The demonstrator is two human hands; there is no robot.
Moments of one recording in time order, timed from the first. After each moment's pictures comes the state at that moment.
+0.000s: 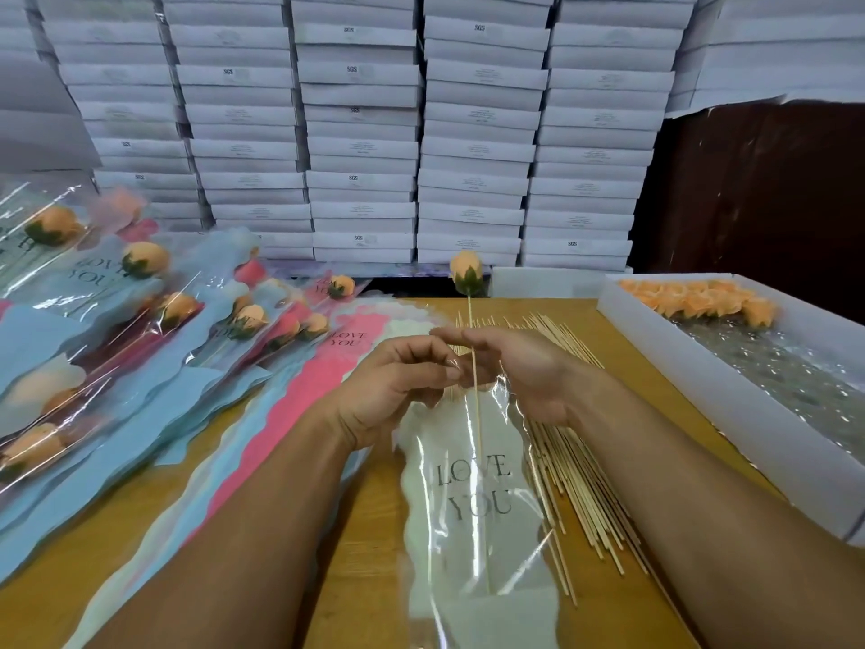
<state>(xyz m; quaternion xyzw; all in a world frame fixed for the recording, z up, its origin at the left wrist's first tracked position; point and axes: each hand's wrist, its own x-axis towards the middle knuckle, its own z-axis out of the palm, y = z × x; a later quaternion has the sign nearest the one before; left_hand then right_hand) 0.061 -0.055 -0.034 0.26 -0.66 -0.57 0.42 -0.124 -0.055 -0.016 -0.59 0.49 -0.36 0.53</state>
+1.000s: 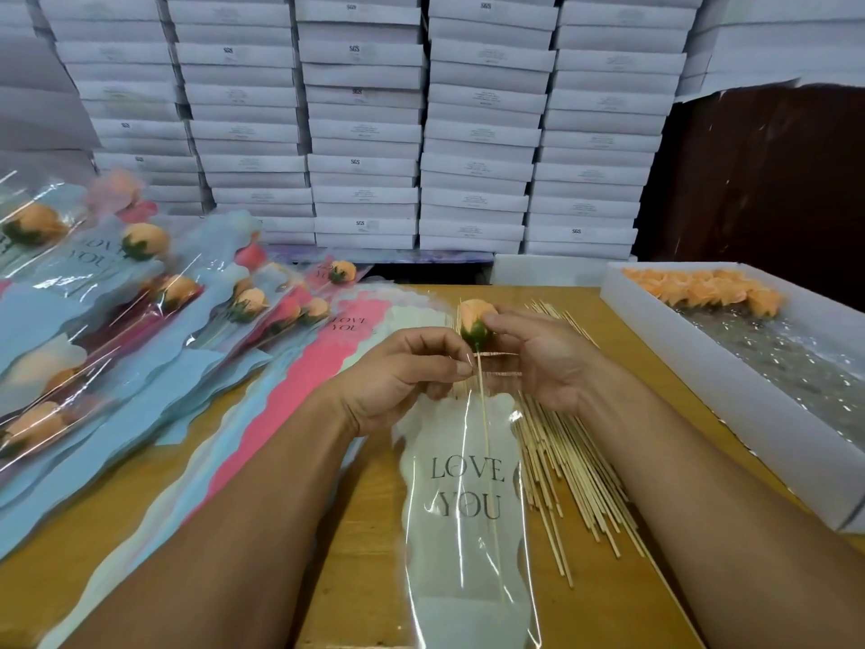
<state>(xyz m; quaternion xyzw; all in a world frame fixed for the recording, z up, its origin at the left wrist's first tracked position) 0.055 -0.049 -0.034 0.25 -0.66 -0.60 0.38 -0.138 -0.053 -0.024 -0.51 0.45 -0.46 0.57</state>
